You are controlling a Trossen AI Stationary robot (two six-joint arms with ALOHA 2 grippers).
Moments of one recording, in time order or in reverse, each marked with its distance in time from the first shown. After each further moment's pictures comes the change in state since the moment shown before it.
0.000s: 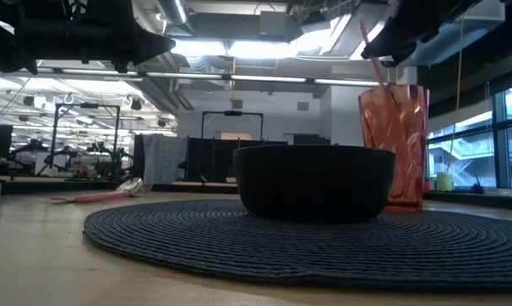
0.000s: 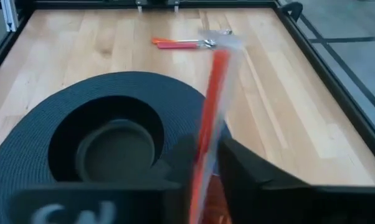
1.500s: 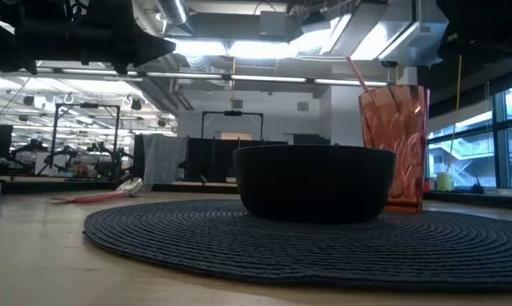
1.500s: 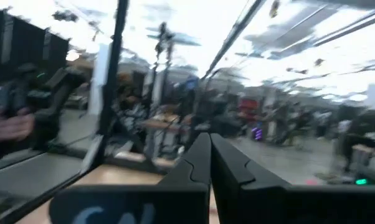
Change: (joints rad) left arm 0.000 0.000 0.000 -0.021 0.000 0.000; right arm -0.055 -0.889 -0.668 0.621 -0.285 -0.187
